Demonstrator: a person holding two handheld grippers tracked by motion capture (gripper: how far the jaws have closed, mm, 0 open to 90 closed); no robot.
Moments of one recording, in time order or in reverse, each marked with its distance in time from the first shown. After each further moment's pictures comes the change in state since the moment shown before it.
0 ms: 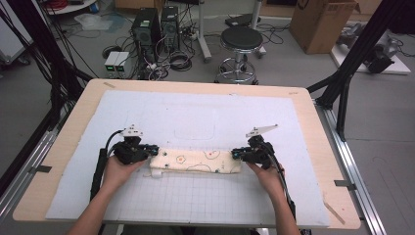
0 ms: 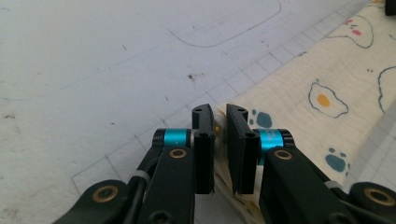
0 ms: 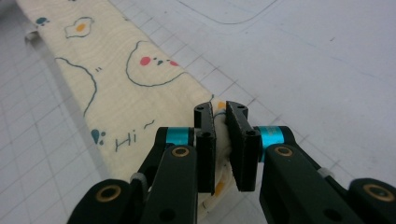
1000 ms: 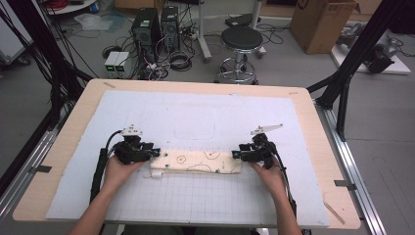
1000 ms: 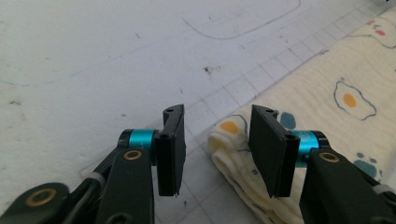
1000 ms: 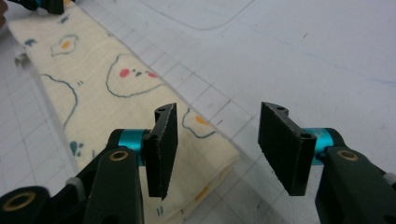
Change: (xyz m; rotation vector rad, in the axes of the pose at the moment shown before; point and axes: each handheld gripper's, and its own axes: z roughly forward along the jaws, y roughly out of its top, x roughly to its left) left arm 0.006 -0.005 0.008 0.033 0.013 -0.034; right arm -0.018 -0.008 0.004 -0.033 0.019 0.077
